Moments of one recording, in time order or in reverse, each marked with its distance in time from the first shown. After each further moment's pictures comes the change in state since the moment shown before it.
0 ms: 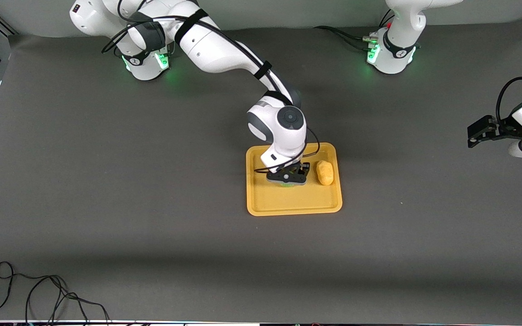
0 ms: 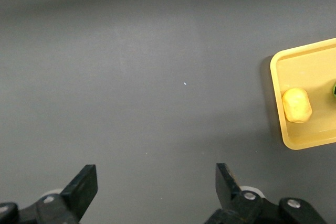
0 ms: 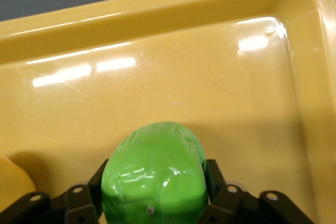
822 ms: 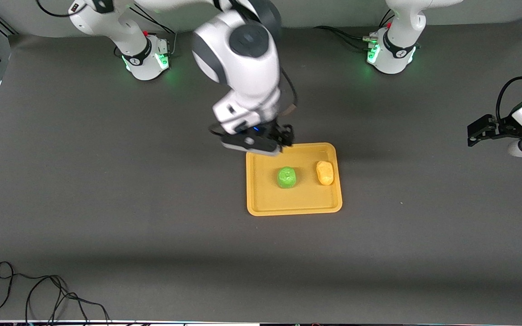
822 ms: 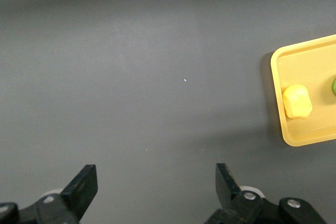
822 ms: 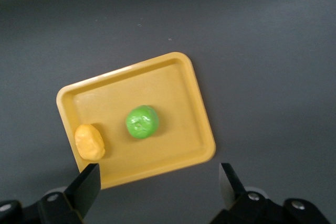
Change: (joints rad) left arm 0.000 0.000 0.002 0.000 0.000 -0.013 0.000; right arm -0.079 -0.474 -0.031 0.058 0.001 -0.567 -0.022
